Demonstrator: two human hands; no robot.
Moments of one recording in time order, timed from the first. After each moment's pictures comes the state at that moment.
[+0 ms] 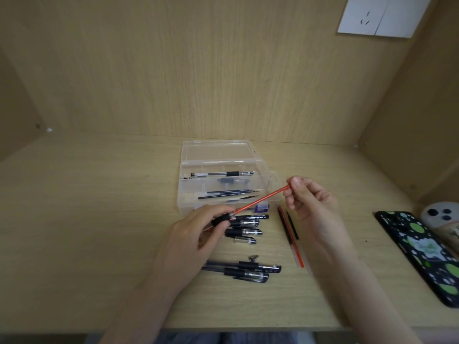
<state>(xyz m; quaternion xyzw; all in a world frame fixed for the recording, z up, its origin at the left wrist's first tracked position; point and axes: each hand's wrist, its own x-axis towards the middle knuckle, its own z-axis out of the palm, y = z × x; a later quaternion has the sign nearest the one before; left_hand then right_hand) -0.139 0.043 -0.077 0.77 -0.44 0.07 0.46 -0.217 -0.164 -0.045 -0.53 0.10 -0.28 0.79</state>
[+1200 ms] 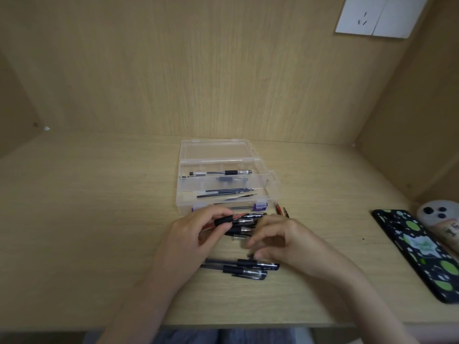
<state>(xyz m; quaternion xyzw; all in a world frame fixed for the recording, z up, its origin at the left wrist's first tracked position) -0.138 0.043 -0.078 0.76 -0.44 0.06 0.48 -0.239 -0.149 -0.054 -0.90 -0.01 0.02 0.43</state>
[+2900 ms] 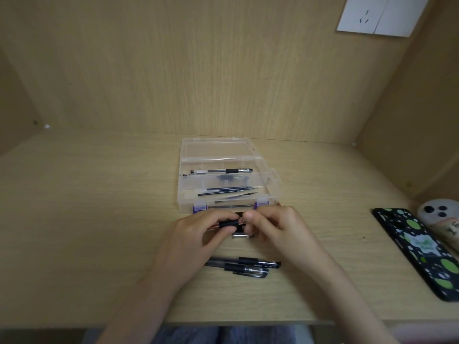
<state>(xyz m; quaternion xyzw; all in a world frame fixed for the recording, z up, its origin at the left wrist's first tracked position) -0.137 0.043 -0.082 0.76 -0.47 0.10 0.44 -0.226 -0.127 -0.052 -0.87 0.04 -0.14 0.47</state>
